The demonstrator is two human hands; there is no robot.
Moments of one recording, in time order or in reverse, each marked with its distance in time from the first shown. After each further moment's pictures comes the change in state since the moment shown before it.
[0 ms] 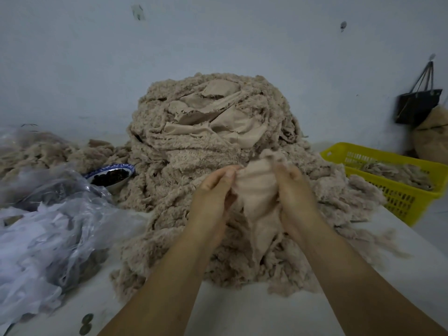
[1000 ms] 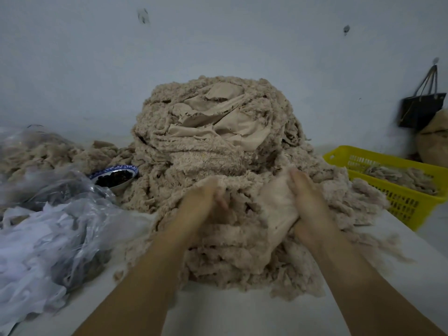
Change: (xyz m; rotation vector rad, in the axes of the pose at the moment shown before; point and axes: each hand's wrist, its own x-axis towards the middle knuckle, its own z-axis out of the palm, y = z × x) left_hand 0.022 0.012 -0.042 0.885 0.131 -0.141; right_hand -0.001 -0.001 -0.019 0.130 0.009 0.137
